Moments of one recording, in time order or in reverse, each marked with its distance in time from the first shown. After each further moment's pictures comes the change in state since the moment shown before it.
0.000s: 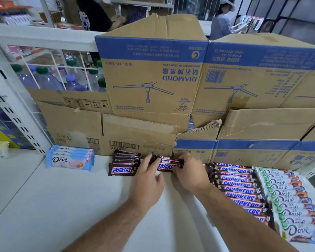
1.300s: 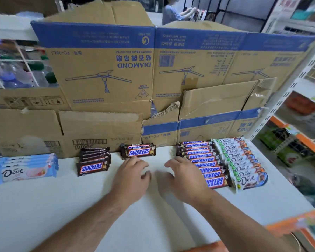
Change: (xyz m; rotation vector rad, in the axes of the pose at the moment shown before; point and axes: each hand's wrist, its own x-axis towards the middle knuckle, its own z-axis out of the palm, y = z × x) left_hand -0.012 0.020 -0.003 0.045 -0.201 0.287; right_hand -0.097 0.028 -0.035 -0.209 0.145 -0.219
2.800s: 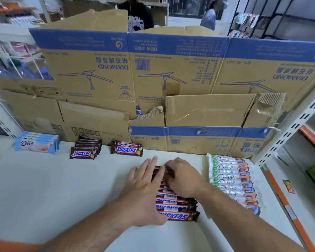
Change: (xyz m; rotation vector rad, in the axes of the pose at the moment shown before) left_hand -0.010 0.152 0.023 0.437 -0.437 -0.099; right_hand 0.030 0.105 -0.035 0.198 -0.335 -0.228
